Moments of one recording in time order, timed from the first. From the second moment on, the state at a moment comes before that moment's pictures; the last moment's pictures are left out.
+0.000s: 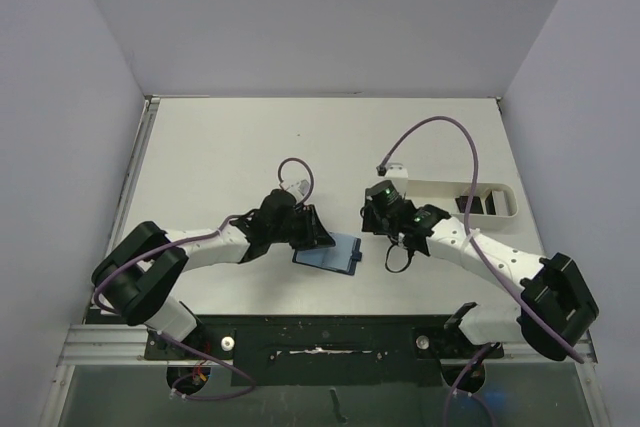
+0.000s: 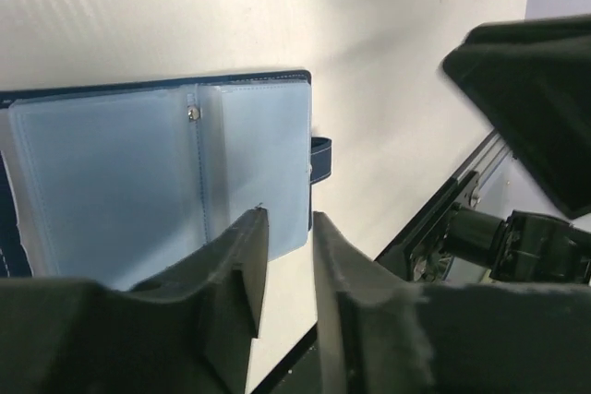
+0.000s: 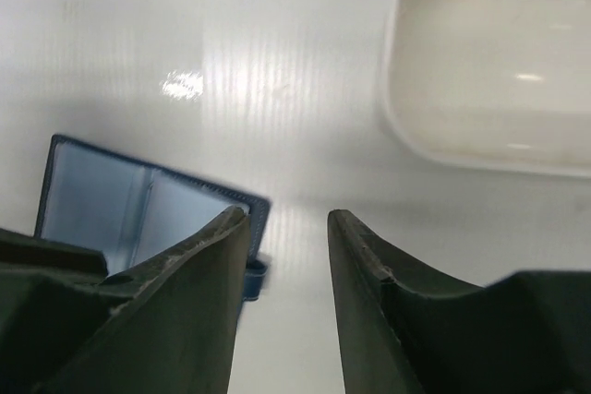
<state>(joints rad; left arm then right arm) -0.76 1.54 0.65 0.25 0.30 -0.94 0.75 1.28 0.78 -0.39 0.35 0.62</state>
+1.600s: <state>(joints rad) -0.70 1.48 0.63 -0.01 0.18 -0.74 -0.11 1.67 1.10 -0.50 0.58 -0.04</state>
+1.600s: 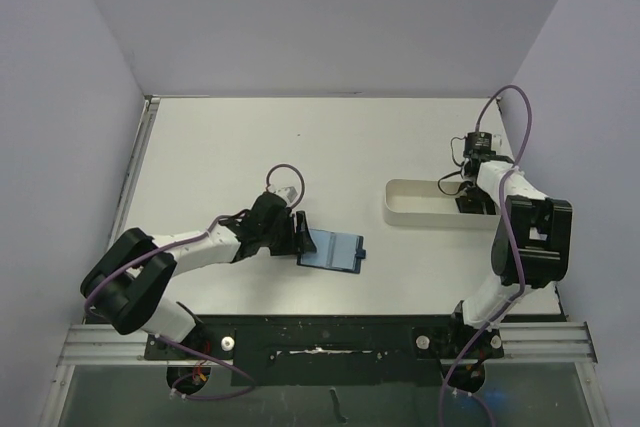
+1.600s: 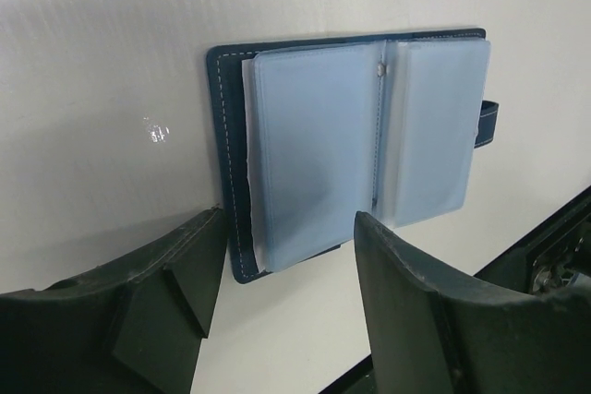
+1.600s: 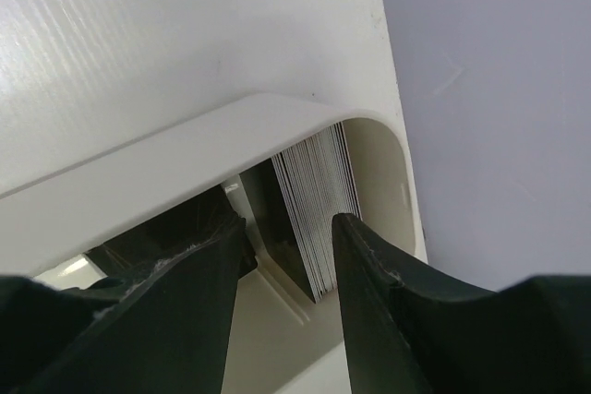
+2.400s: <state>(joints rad) -0.71 1.42 0.62 -0.01 0.18 -0.74 -0.10 1.71 1.10 -0.50 0.67 -0.05</state>
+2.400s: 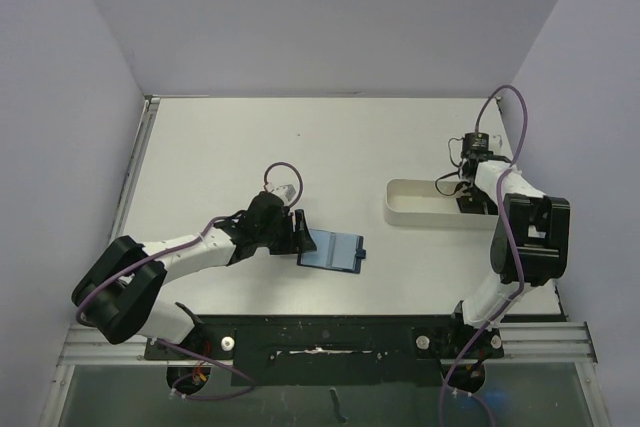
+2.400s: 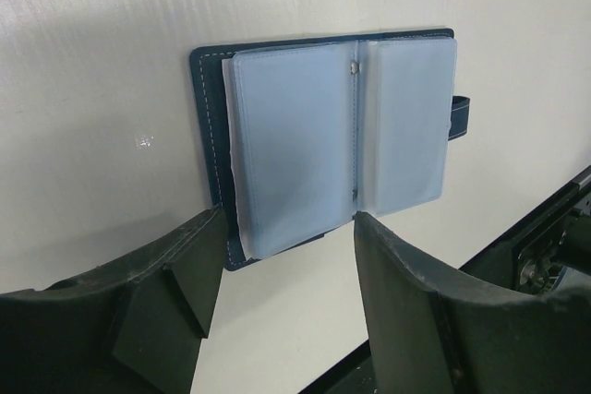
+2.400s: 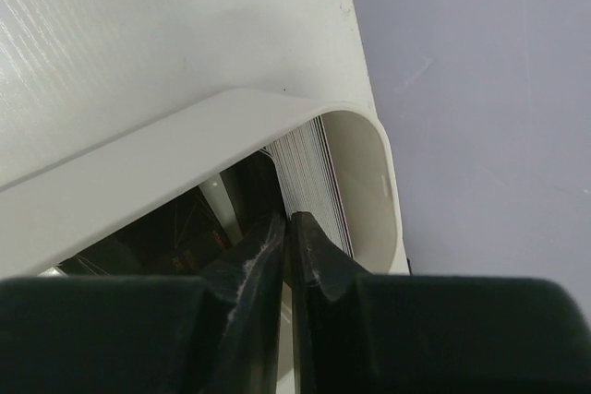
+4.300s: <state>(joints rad) -0.74 1.26 0.55 0.19 0.27 -1.00 0.57 0.95 0.77 -0.38 0.11 0.51</state>
